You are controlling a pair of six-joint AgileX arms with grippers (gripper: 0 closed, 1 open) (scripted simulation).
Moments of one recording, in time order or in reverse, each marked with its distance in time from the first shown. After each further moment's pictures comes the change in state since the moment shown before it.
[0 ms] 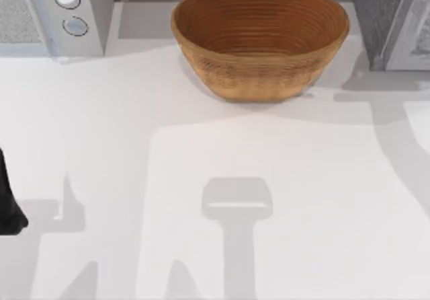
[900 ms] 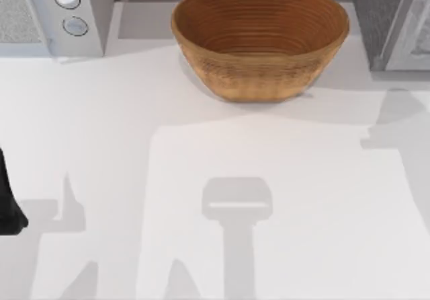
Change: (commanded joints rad) left arm 0.000 0.000 0.000 0.000 0.000 0.000; right arm -0.154 -0.494 -0.841 0.335 -0.159 -0.004
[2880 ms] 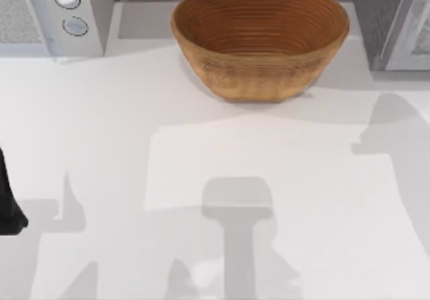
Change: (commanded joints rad) left arm 0.000 0.000 0.000 0.000 0.000 0.000; right arm 0.028 0.055 -0.657 0.730 0.023 0.002
